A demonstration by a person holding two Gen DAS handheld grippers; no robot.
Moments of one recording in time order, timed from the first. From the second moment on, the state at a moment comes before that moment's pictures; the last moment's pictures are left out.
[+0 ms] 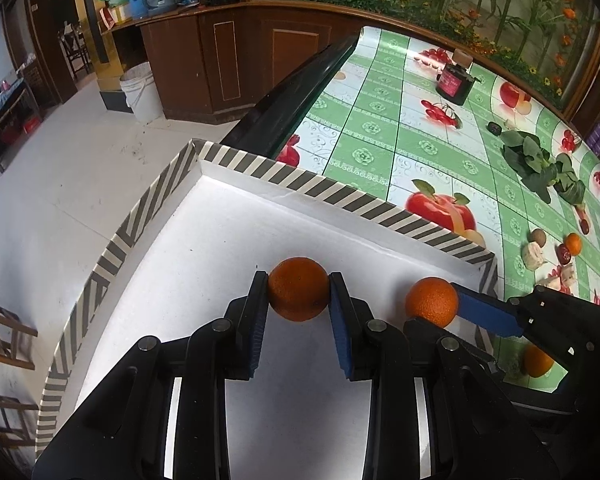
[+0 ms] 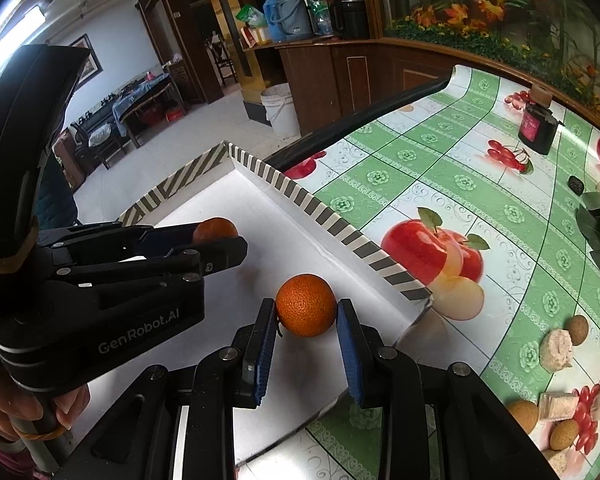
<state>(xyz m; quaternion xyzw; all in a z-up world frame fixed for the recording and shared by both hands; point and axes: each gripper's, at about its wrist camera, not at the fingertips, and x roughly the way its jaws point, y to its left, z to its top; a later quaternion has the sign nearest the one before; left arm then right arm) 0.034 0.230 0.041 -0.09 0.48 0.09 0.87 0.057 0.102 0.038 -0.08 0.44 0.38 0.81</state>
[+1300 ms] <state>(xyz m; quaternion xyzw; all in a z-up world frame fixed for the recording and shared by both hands) -0.024 0.214 0.079 -0.13 0.42 0.06 0.89 0.013 0.000 0.075 -0.04 0.40 0.34 0.85</state>
